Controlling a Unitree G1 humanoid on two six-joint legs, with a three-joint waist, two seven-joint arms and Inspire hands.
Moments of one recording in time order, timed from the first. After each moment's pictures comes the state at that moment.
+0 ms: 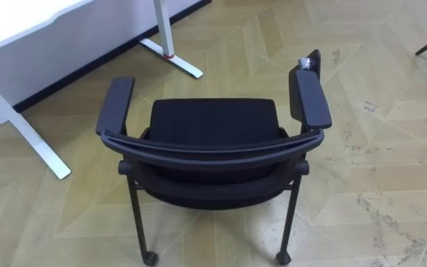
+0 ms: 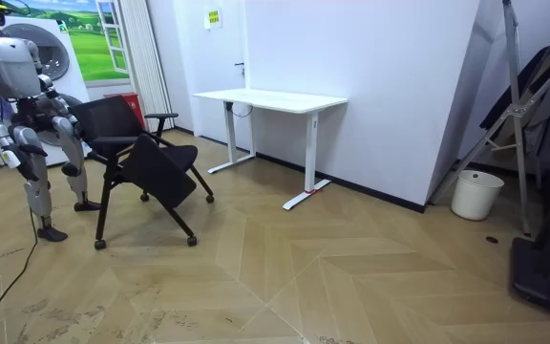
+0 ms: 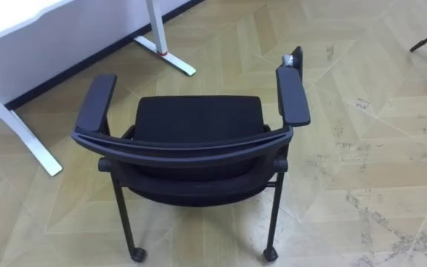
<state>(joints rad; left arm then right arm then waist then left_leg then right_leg) 0.17 0.18 -0.05 1.14 -0.32 -0.11 -0.10 0.14 -0.20 0.09 1.20 0.44 -0.04 0.06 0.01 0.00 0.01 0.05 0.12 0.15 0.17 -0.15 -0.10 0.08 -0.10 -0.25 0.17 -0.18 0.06</state>
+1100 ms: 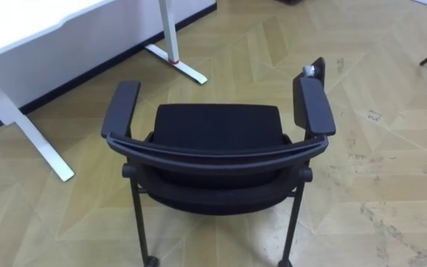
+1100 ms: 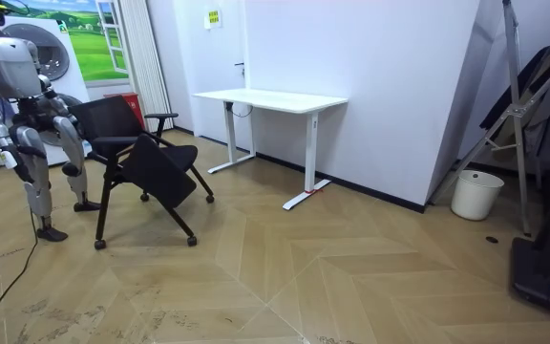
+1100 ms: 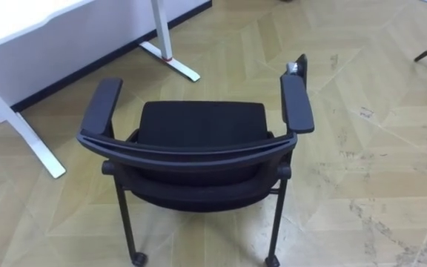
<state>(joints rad) 0.23 0.17 0.06 1.12 -0.32 -0.11 0.05 0.15 -0.19 0.01 1.21 0.44 -0.02 0.00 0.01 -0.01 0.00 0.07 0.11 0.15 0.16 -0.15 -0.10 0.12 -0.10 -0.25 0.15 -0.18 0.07</state>
